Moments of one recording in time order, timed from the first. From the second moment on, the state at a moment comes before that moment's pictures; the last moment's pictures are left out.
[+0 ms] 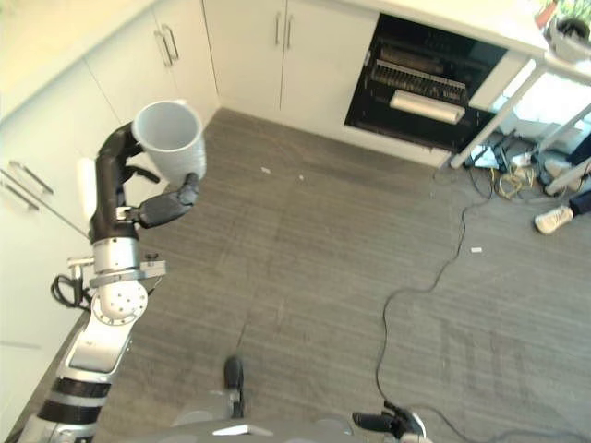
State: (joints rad) left arm -0.08 0.48 -0.08 -0.26 0.17 -0.12 0.50; right arm 0.13 -0.18 0.06 1.20 0.34 -0.09 -0.07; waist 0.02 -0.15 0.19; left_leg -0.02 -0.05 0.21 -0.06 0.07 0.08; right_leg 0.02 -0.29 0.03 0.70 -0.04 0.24
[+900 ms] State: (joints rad) left arm 0.00 0.38 -0.14 -0.23 0.13 -0.13 0.42; right arm 0.05 -0.23 0.02 1.21 0.36 -0.09 -0.08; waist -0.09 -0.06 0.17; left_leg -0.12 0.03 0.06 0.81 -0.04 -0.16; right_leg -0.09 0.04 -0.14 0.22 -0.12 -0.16
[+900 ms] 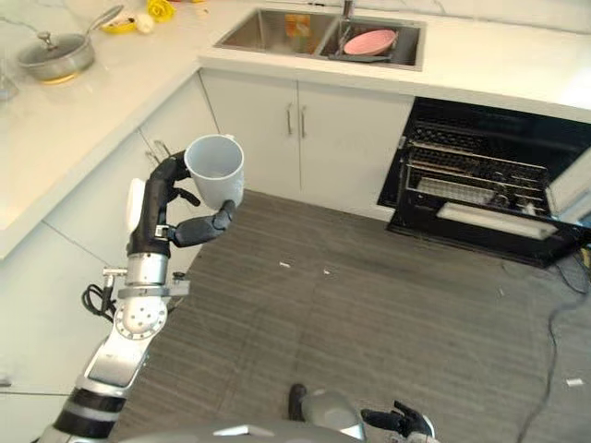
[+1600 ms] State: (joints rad) left arm -0.18 0.44 -0.18 -0.13 0.11 -0.10 0.44; right arm 0.04 -0.15 0.04 1.18 0.38 -0.09 -0.14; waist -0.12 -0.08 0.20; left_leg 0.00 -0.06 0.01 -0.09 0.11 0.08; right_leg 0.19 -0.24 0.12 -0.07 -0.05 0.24
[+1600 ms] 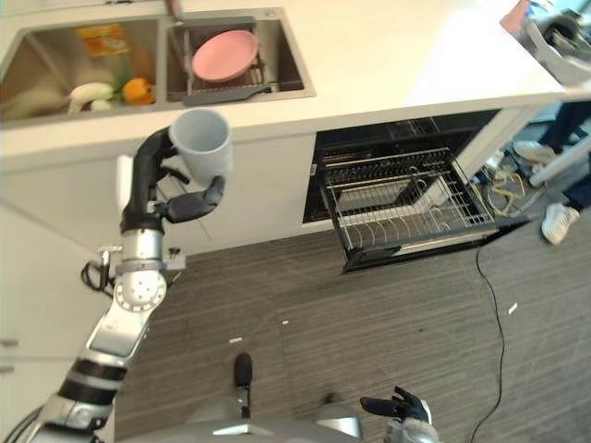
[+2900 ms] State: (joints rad) left arm -0.35 0.39 -0.20 -0.01 0.25 -0.09 0.44; right arm -0.14 -0.28 0.00 -0.17 0.69 -0.34 -0.06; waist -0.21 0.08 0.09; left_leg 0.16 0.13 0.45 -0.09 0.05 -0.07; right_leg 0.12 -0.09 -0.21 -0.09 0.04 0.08
